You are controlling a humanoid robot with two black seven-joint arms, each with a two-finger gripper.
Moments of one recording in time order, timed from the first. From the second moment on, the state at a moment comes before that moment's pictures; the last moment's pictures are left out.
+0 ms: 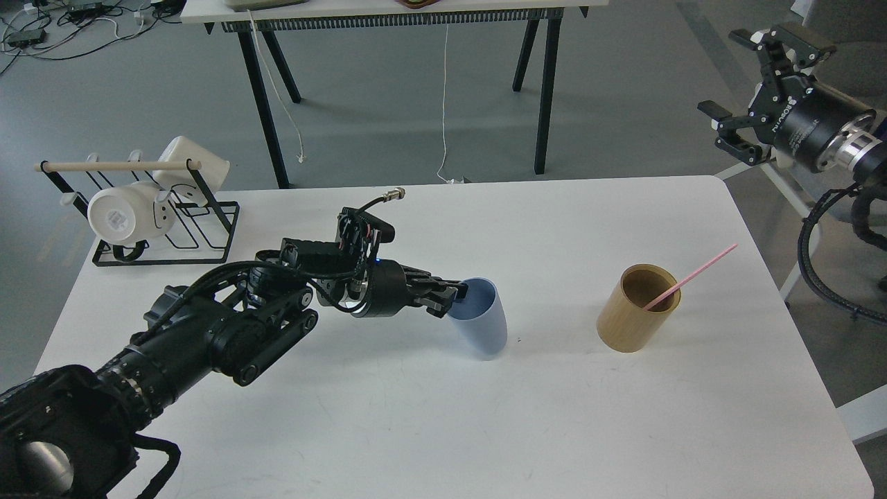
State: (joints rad) left arm -0.73 0.08 -0.66 -0.80 2.18 -0.42 -0.49; right arm 0.75 -0.65 0.95 0.92 -0.39 0.49 -0.02
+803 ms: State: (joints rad) left arm -0.73 0.10 -0.67 -0.76 2.18 -0.39 -0.49; right arm 0.75 -0.65 0.94 0.92 -0.39 0.49 -0.02
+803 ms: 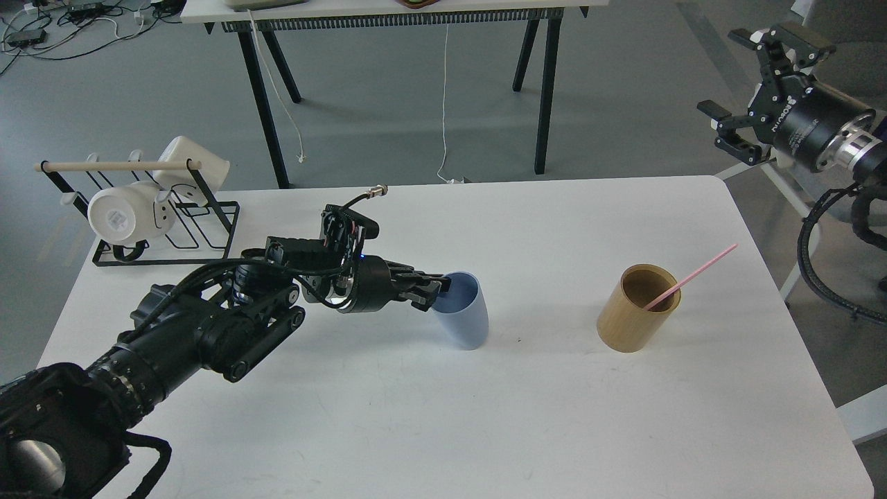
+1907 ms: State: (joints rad) left arm -0.72 0.26 -0.86 -1.11 1.68 -0.49 -0.49; right arm 0.76 -0.75 0.91 1.07 -0.56 0.49 -0.03
